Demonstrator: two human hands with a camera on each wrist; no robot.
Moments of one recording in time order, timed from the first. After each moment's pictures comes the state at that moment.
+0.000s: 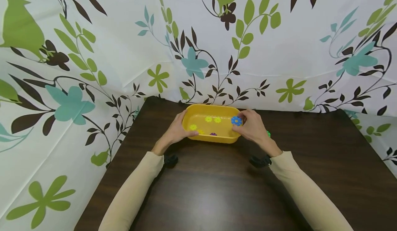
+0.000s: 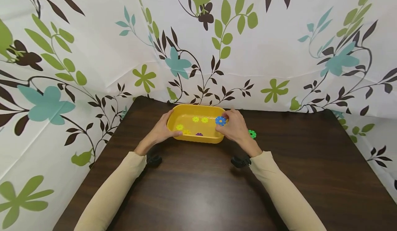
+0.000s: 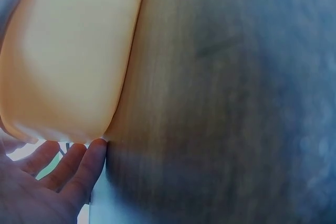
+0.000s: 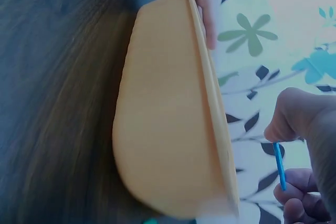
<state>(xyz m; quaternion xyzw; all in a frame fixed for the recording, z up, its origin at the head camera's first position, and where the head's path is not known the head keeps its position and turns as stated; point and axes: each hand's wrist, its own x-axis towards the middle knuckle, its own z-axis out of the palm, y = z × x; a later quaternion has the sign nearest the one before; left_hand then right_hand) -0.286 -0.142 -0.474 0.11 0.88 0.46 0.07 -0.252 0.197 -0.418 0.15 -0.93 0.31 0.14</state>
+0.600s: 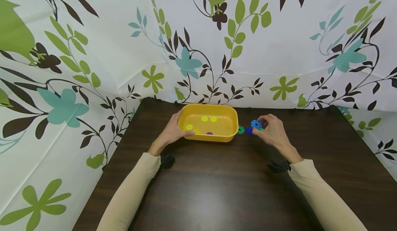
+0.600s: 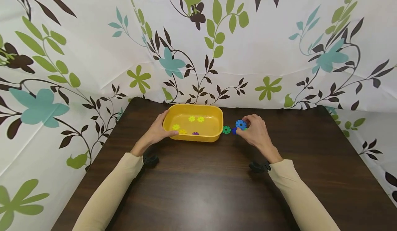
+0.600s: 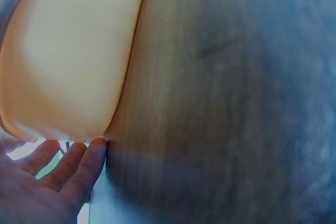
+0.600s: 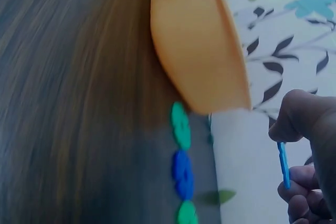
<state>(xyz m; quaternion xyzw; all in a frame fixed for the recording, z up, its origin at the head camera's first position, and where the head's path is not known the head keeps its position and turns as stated) -0.285 -0.143 -0.473 0.12 0.88 0.46 0.07 -0.226 0.279 -0.435 0.09 -0.94 0.29 0.17</state>
